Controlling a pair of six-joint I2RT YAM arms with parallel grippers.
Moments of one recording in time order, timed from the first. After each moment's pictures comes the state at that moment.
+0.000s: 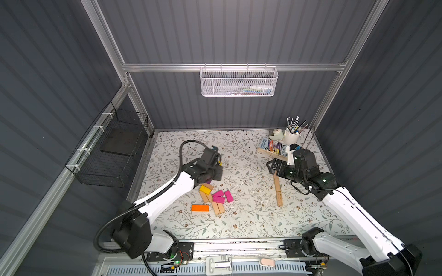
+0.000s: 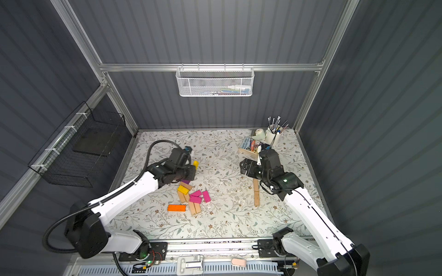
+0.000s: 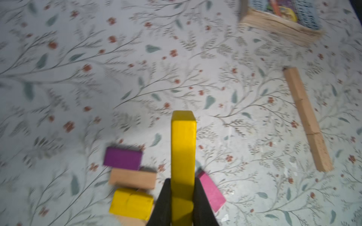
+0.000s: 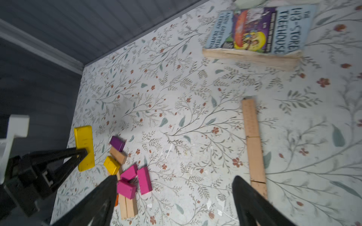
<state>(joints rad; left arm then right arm) -0.72 1.50 1.17 -0.55 -0.04 -0.31 0.36 1.01 0.95 -0.63 -0.04 0.62</state>
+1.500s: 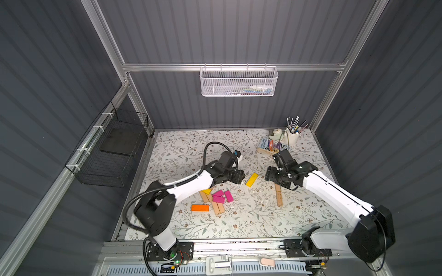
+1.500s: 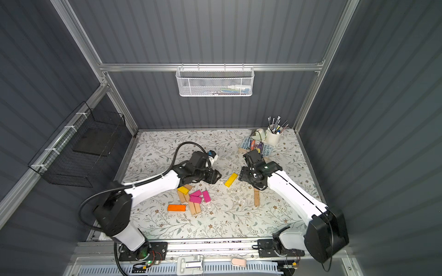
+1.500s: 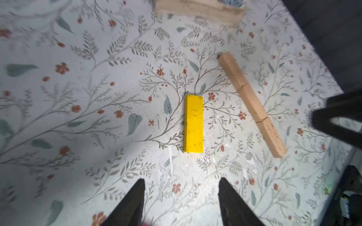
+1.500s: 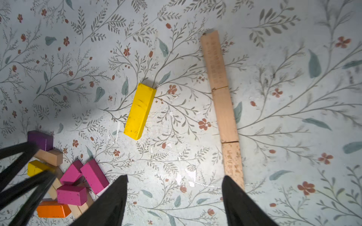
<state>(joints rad) -0.78 1.56 1.09 -0.29 0.13 -0.24 0.50 1.38 1.06 -0.82 0.10 0.77</state>
